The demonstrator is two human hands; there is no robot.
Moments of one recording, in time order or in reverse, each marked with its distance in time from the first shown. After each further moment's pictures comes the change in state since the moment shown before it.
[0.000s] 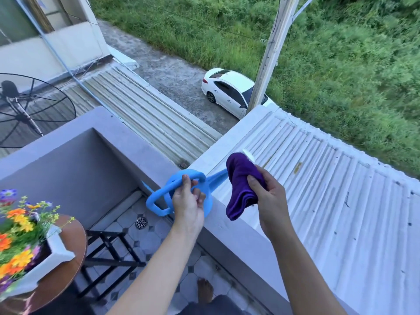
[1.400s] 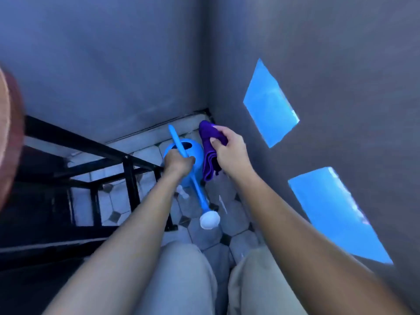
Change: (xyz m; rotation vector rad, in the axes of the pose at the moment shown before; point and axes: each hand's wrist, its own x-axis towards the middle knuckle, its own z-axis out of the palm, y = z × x) left_hand 0.569 -0.085 -0.464 1.113 0.447 0.028; right_hand 0.210 0.617 0.377 -0.593 -0.580 0.028
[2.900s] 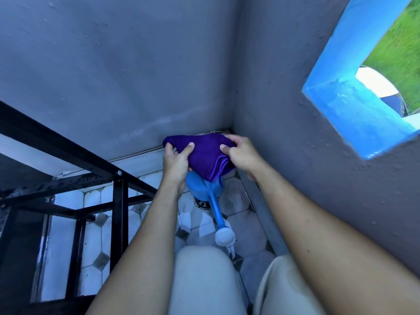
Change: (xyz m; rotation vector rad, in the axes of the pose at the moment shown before) left_hand 0.143 -0.047 0.032 -0.997 0.008 0.262; right_hand 0.164 0.110 0.082 0.128 -0.210 -0.070
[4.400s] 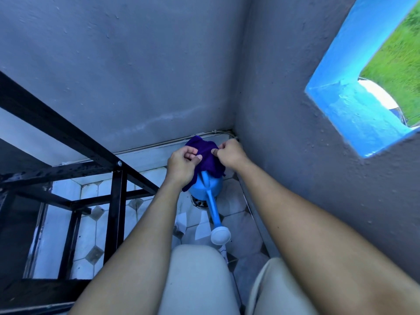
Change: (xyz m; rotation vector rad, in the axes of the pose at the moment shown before) left_hand 0.008 -0.021 -0.013 0.700 -0.001 0.192; right_hand 0.037 0.024 0.022 -0.534 0.033 0.079
